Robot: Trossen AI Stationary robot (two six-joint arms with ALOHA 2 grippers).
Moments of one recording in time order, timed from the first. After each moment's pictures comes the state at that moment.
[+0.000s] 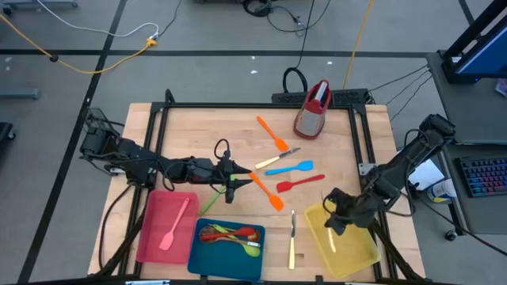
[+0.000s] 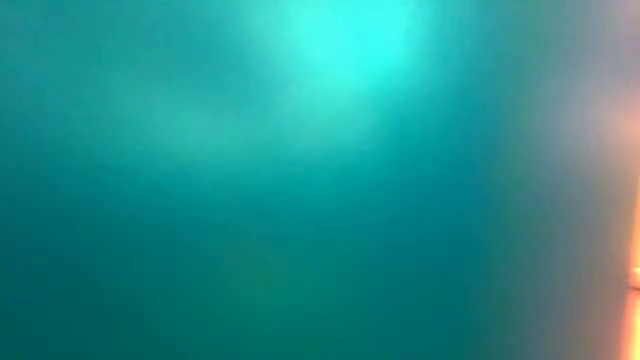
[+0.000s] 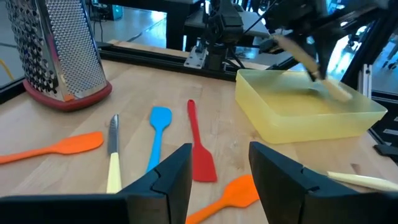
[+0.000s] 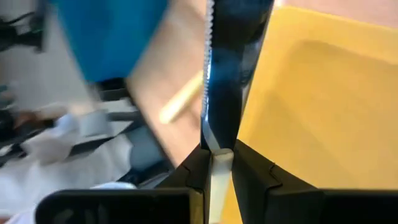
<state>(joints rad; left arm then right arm) -0.13 1.50 0.59 0.70 -0.19 -0.18 0.79 1.01 0.65 -0.49 0.15 1.62</state>
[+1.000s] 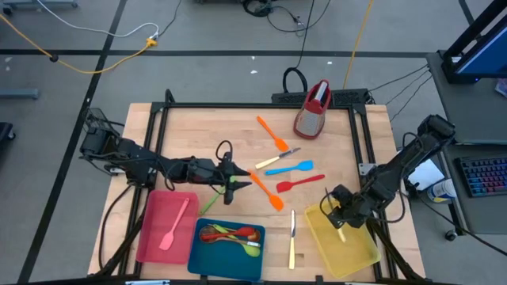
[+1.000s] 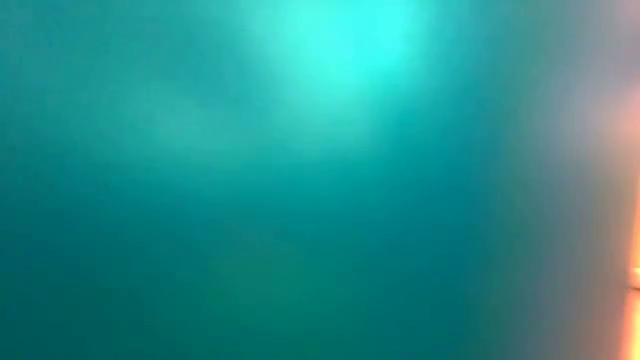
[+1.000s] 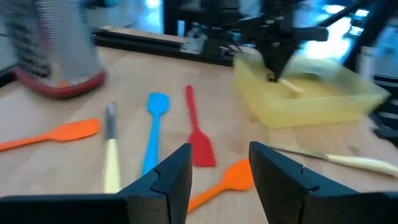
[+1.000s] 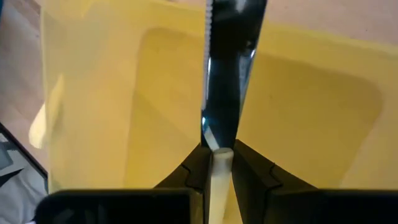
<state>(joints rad) -0.13 1.50 0.59 0.65 -0.14 -0.18 0.79 1.04 0.51 -0.62 0.10 1.74</state>
